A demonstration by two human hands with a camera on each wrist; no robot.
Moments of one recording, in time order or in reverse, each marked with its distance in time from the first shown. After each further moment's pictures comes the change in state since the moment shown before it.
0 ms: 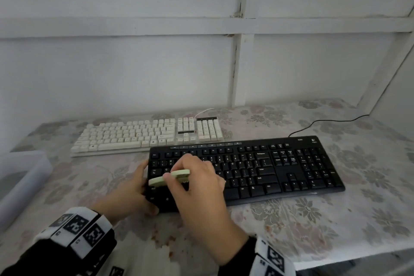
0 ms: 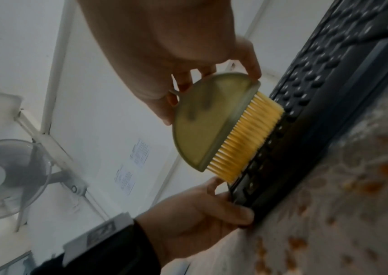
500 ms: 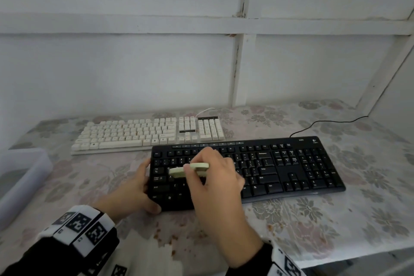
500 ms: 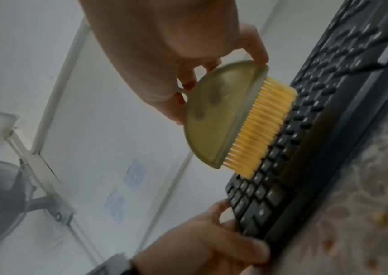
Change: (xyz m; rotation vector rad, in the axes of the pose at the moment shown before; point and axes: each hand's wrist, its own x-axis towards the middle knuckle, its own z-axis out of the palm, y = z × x) left_hand 0.001 -0.003 -0.003 -0.059 -0.028 -0.009; right_hand -0.002 -0.003 -0.012 -0.062 0.107 0.091
